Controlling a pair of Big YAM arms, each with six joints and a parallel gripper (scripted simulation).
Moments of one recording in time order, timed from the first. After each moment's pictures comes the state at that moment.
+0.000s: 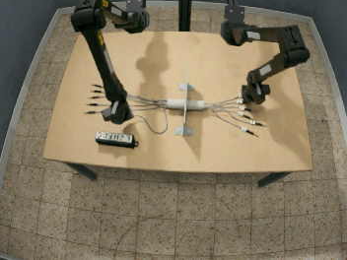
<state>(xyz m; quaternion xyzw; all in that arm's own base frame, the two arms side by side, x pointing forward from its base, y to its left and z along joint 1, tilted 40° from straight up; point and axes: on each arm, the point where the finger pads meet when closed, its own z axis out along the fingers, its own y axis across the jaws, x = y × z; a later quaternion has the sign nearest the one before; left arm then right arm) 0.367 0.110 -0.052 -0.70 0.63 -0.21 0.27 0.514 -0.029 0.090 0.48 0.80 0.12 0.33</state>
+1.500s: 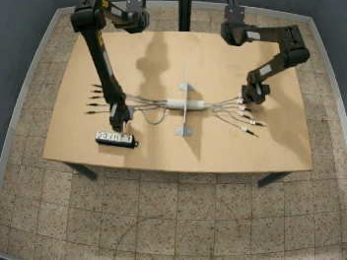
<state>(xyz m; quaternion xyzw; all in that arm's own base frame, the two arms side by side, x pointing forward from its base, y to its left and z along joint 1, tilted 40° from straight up) 0.367 0.110 -0.052 -0.70 0.63 -0.21 0.27 0.518 -0.031 0.097 0.05 0.94 -0.05 0.33</state>
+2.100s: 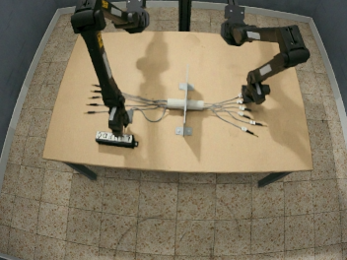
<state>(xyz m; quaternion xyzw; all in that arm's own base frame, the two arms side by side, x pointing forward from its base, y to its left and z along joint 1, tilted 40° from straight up) 0.367 0.110 -0.052 -0.70 0.63 -0.21 0.27 0.536 -0.032 0.113 0.03 0.94 -0.06 0.34</state>
